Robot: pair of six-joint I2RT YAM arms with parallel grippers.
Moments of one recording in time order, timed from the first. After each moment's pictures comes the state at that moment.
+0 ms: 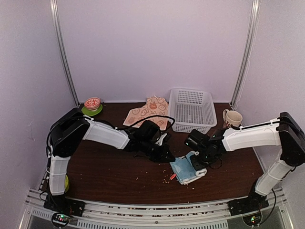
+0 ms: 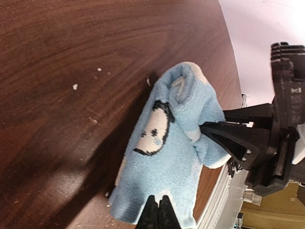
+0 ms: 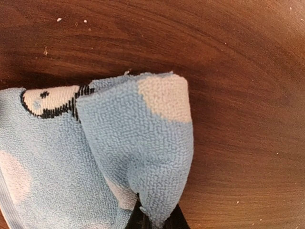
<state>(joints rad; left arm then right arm) -0.94 2.14 1.32 0.08 0.58 -0.77 0.87 1.59 0.90 -0.65 0.26 0.54</state>
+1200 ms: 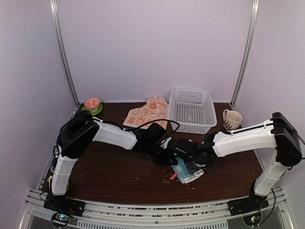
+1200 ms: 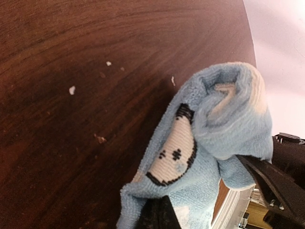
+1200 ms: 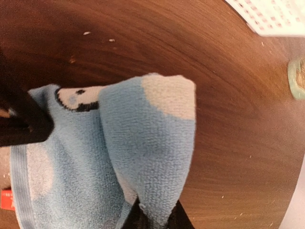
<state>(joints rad) -0.96 2.25 1.45 -0.04 0.56 -0.75 1.05 1.67 1.00 -0.75 0.52 0.61</state>
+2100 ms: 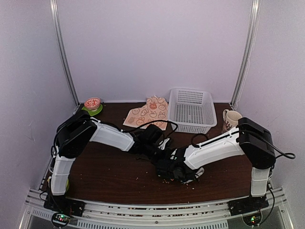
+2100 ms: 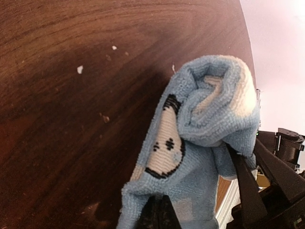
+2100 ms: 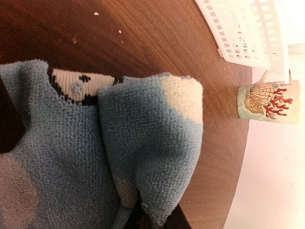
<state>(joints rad) -0.96 2.22 1.38 0.03 0.56 -0.77 1.20 1.98 1.19 -1.00 0.84 0.66</state>
